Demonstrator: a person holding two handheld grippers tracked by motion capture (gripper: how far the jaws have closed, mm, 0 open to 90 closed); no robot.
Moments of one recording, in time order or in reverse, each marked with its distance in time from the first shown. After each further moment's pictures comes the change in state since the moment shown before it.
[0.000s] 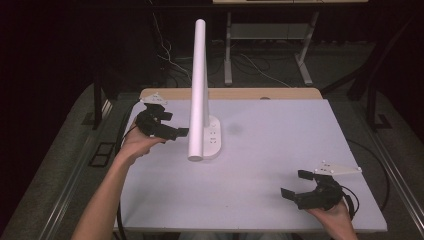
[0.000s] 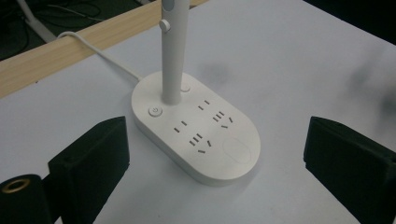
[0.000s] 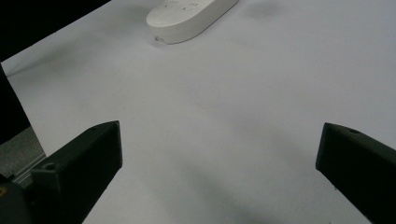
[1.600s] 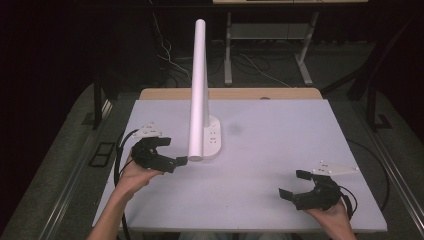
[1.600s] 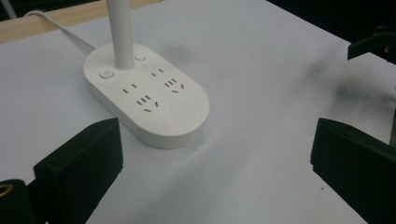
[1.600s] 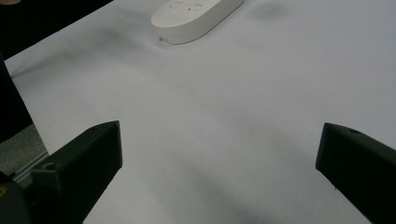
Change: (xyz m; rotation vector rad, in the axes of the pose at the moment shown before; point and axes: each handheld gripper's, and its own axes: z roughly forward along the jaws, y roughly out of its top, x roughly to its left) left arm -0.052 -0.061 -0.017 -0.093 -0.040 -0.057; right arm 0.004 0.001 0.003 -0.001 0.006 -0.019
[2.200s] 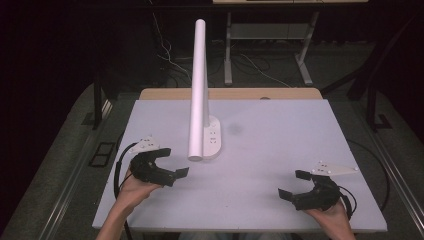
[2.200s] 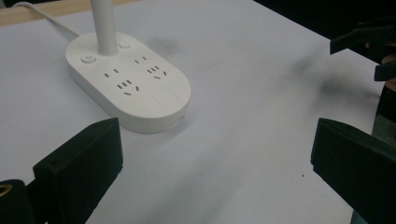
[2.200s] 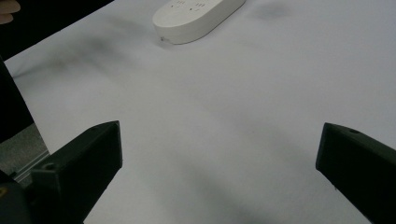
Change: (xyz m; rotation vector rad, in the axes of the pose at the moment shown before) left arm -0.019 -0.025 -0.007 -0.037 -0.013 -0.019; right arm 0.002 0.000 0.001 0.002 0.002 0.005
